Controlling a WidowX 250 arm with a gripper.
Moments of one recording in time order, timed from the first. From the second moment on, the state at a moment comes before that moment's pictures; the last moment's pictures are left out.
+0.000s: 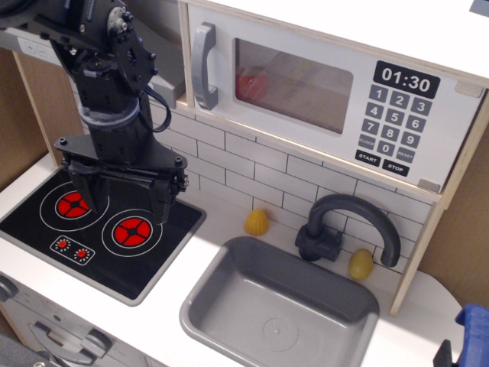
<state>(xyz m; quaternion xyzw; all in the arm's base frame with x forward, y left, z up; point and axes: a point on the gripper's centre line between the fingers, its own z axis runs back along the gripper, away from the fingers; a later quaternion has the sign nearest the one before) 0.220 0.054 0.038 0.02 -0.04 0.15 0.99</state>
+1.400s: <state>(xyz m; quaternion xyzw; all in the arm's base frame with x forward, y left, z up) 0.332 0.066 0.091 -0.01 -0.11 0.05 0.99</state>
